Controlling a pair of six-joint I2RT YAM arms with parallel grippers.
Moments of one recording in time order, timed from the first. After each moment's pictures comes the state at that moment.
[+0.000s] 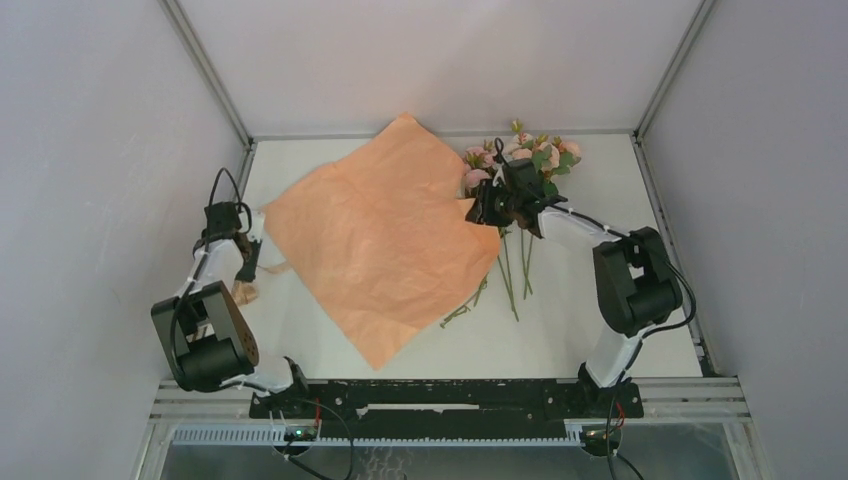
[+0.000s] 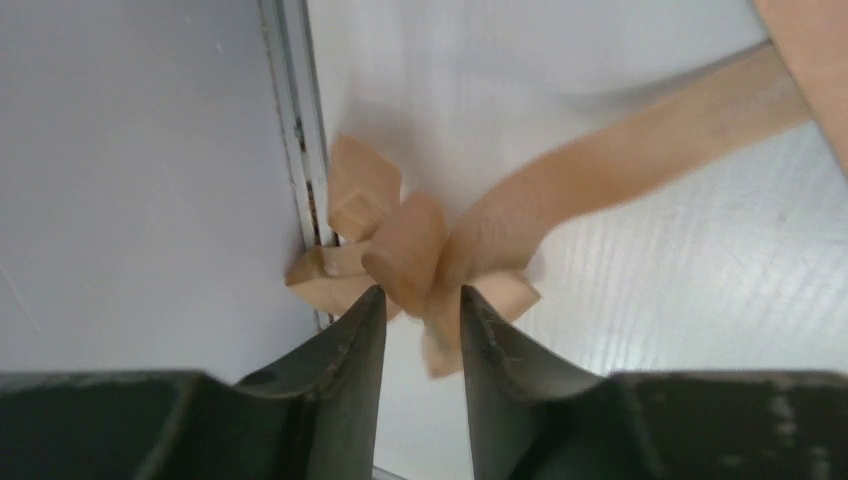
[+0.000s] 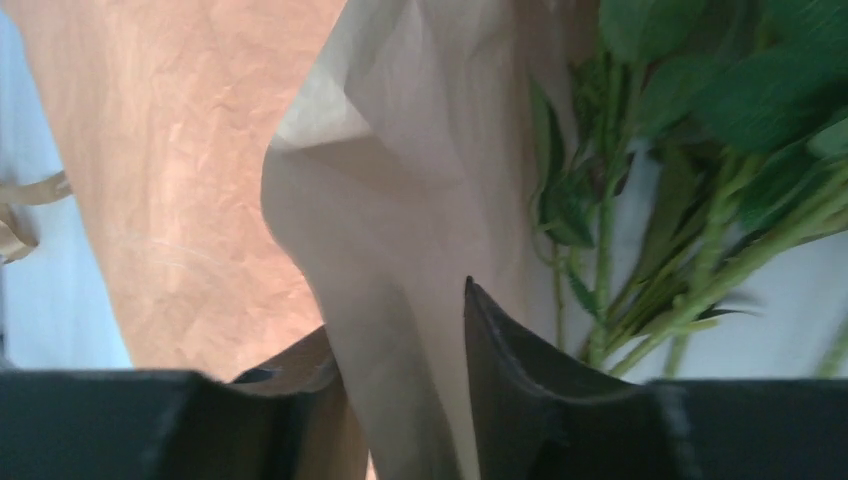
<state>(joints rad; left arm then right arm) 0.38 1.46 0.88 -0.47 -0.23 0.53 0.39 1.76 1.12 -0.11 -0.27 0.47</state>
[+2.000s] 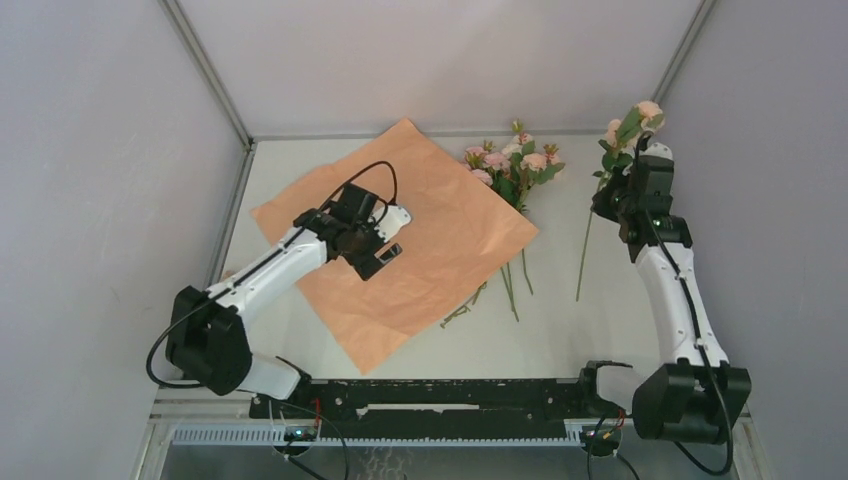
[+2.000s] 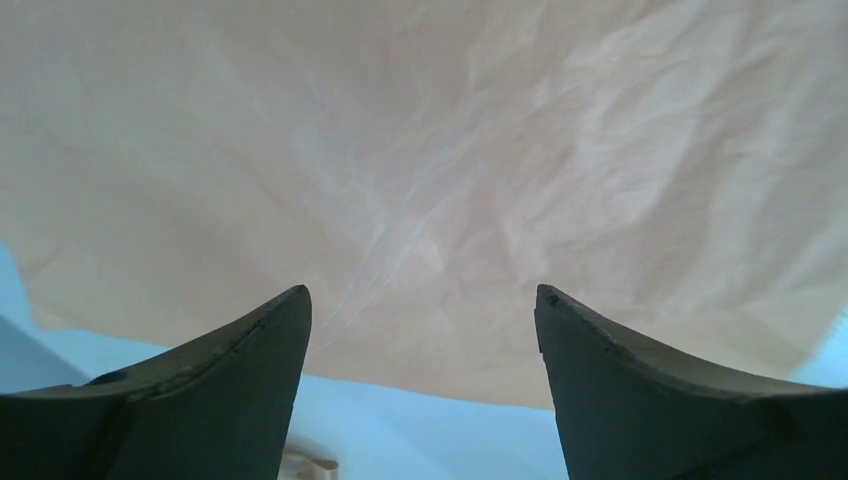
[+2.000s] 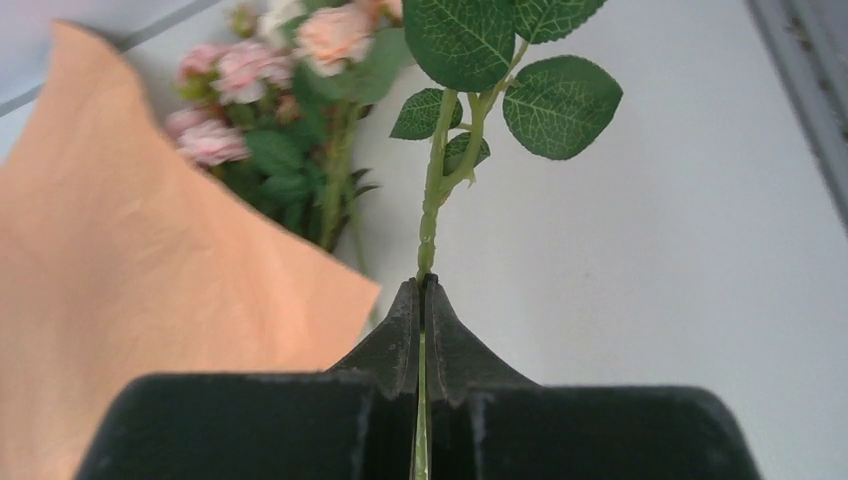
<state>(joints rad) -0.52 1.44 1.08 -0.71 -0.09 0.46 -0.11 1.18 1.07 -0.49 -0.03 0.33</state>
